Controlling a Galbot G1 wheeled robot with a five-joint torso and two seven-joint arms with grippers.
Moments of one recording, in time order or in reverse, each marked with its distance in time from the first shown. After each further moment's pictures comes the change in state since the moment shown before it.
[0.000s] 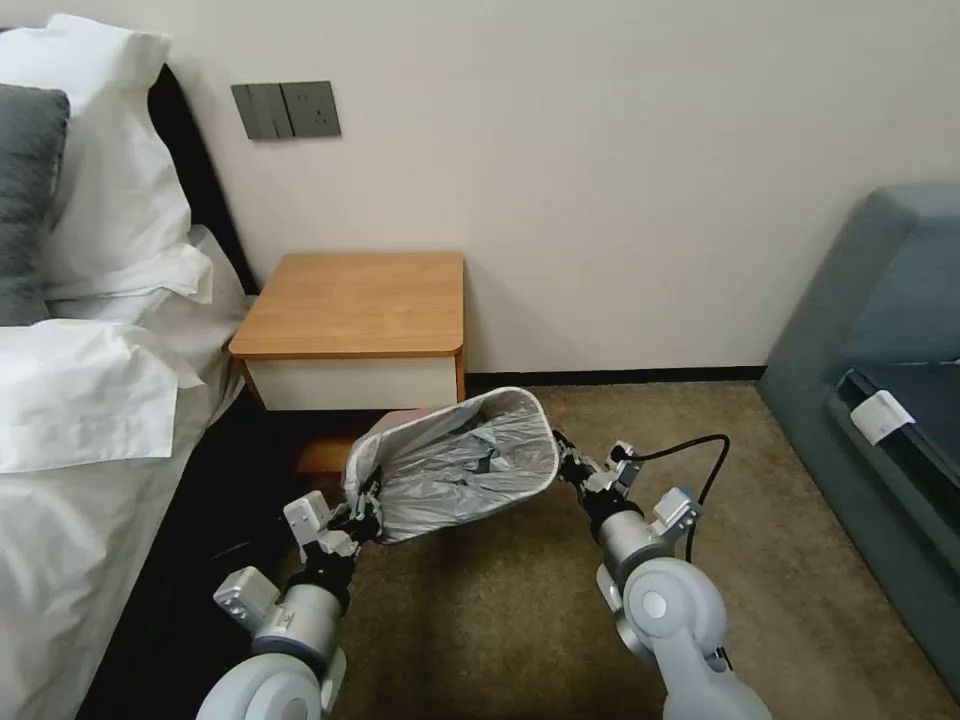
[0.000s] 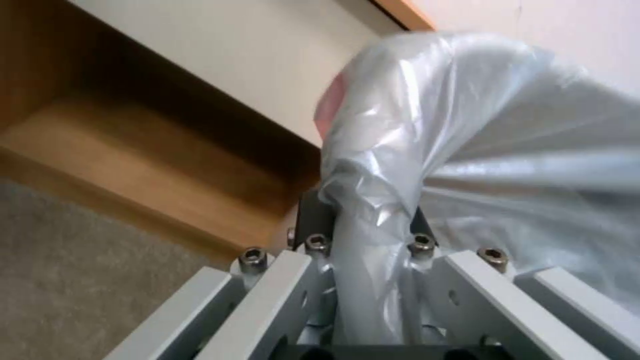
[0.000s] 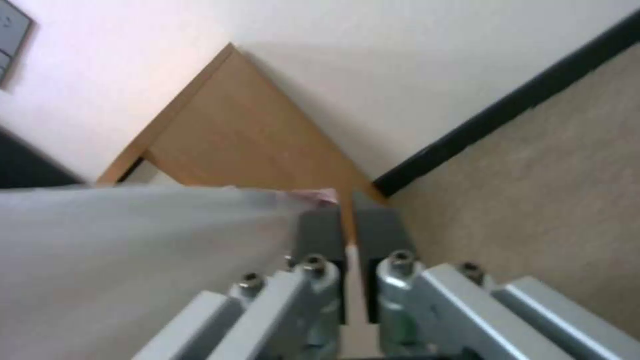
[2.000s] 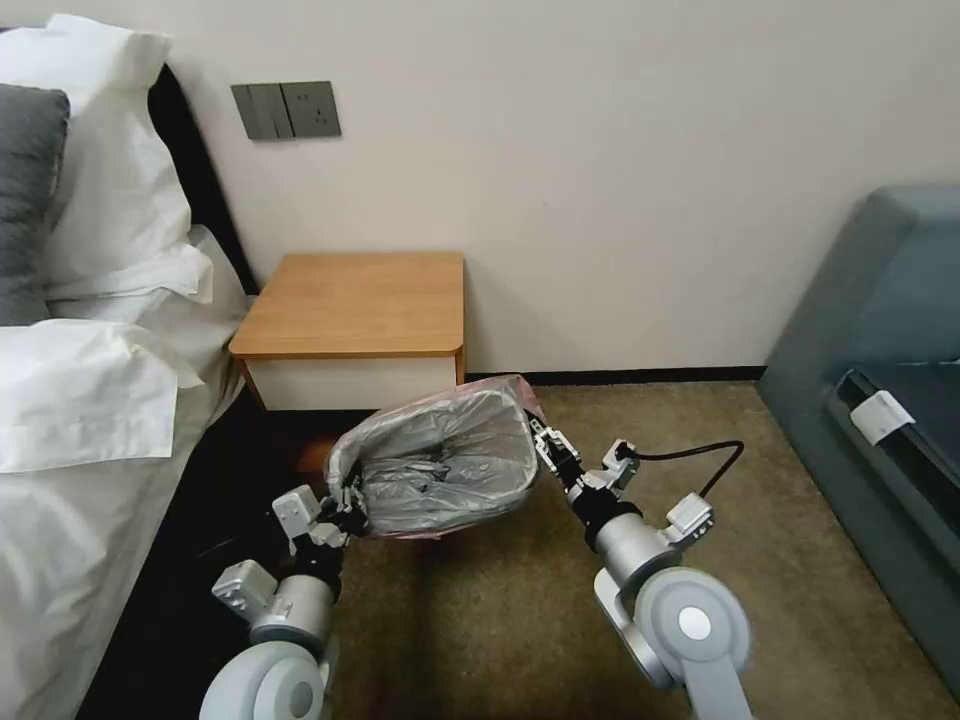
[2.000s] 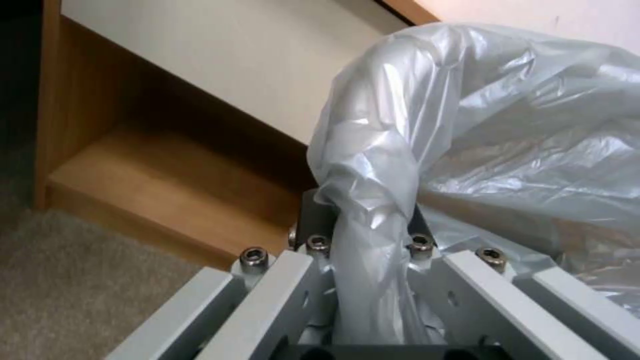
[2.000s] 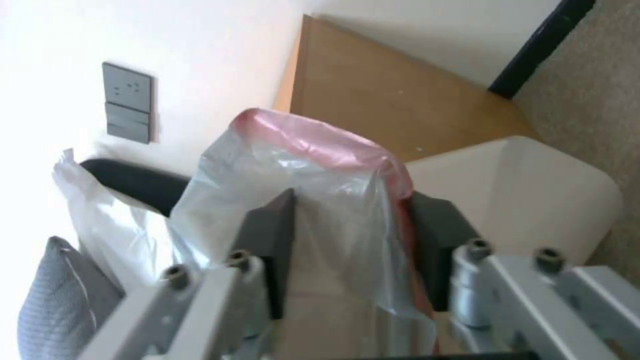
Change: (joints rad) left arm -0.037 -0.010 0.000 0.047 0.078 -0.050 -0.024; right arm -0.043 0.084 -0.018 0.178 0.451 -0.160 0.127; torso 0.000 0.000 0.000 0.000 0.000
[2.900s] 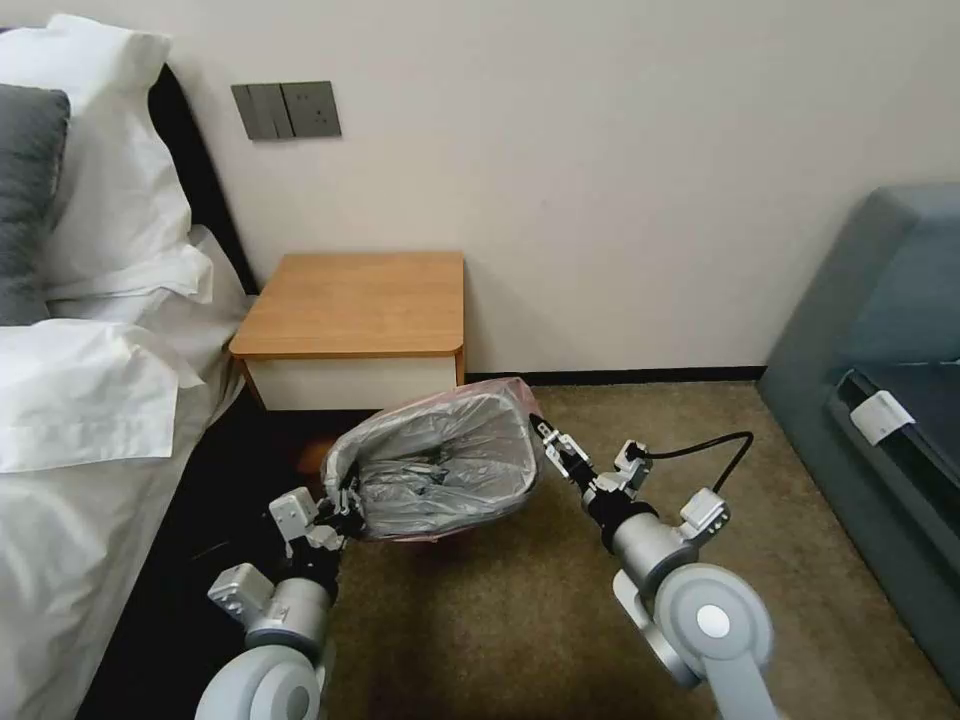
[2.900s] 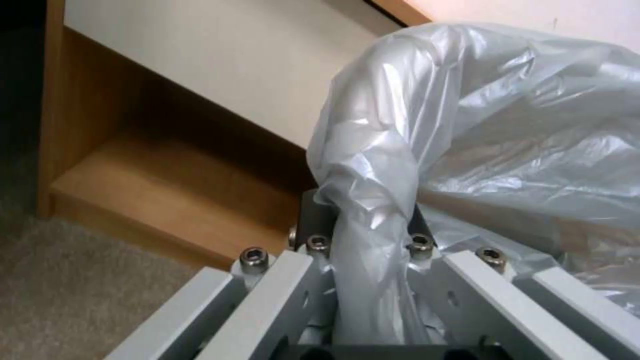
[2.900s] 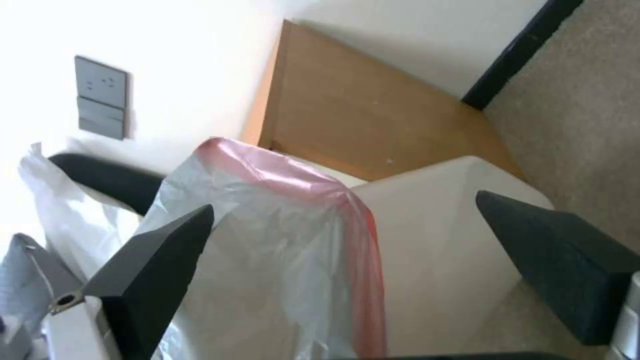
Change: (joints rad) left arm -0.004 0.010 -0.007 0.003 0.000 -0.005 0.007; right arm 0.018 -0.067 0.033 0.004 0.041 -0.015 0.044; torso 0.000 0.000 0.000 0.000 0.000
